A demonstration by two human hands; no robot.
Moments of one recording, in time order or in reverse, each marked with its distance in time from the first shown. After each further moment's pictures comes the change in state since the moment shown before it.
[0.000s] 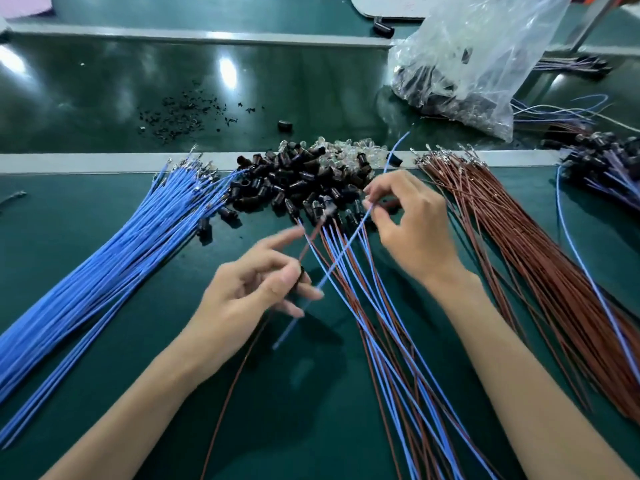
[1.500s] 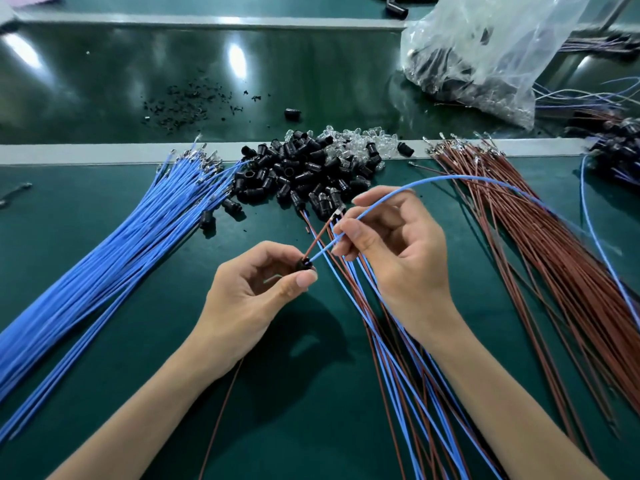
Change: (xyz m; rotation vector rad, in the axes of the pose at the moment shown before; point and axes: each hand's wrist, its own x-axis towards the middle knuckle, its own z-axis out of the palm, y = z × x) left_hand 0.003 -0.014 0.007 -0.044 0.160 0.015; right_hand -0.031 -0.065 0.000 1.026 0.011 0.305
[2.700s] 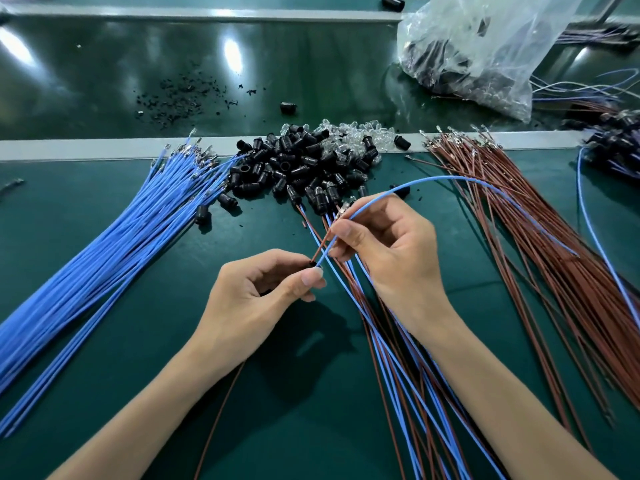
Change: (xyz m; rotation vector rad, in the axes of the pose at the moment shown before) left_hand -0.005 0.006 0.007 0.140 -0.011 -0.029; right_hand -0.001 0.008 -0.001 -0.032 -0.008 0.109
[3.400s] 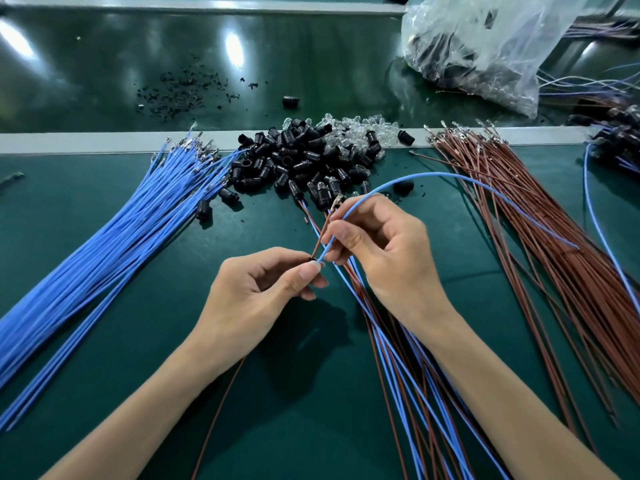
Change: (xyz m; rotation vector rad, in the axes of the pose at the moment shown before) left_hand 0.000 0.001 -0.001 0.051 -0.024 0.005; right_hand -0.001 0.002 0.000 -0.090 -0.091 -0.013
